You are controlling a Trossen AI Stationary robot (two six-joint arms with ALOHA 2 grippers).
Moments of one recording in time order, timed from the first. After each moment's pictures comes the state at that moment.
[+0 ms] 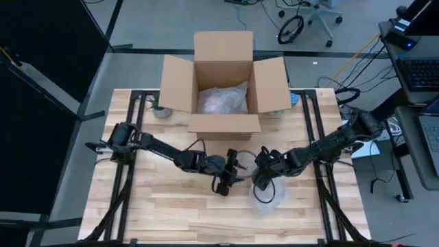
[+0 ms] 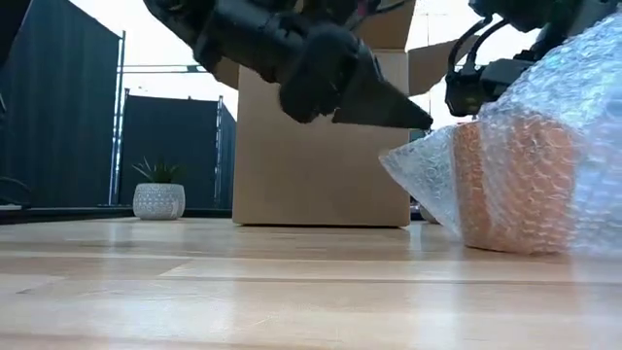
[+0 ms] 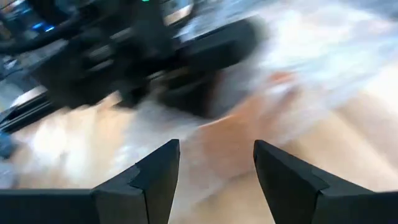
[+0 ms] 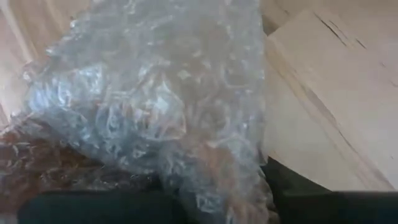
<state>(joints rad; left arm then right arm) -0.23 1.95 1.14 0.38 -0.05 0.37 0.35 1.50 0.70 -0.38 0.25 0.95</state>
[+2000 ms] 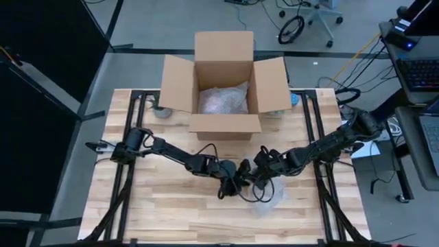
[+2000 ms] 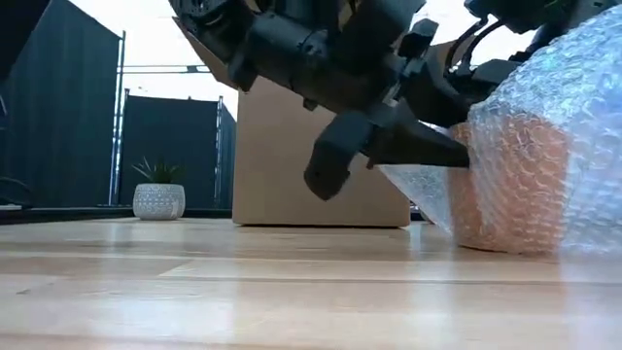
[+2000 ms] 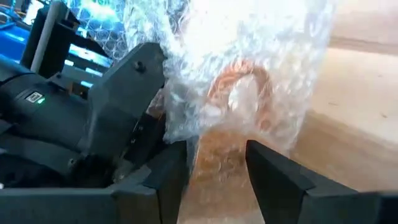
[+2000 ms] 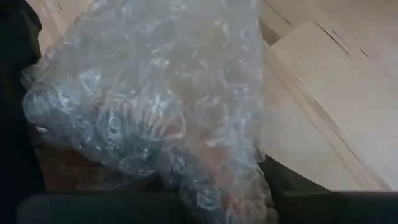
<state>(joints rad) -0.22 2.16 1.30 0.35 0.02 1.01 0.35 1.50 0.69 -0.33 0.25 0.95</state>
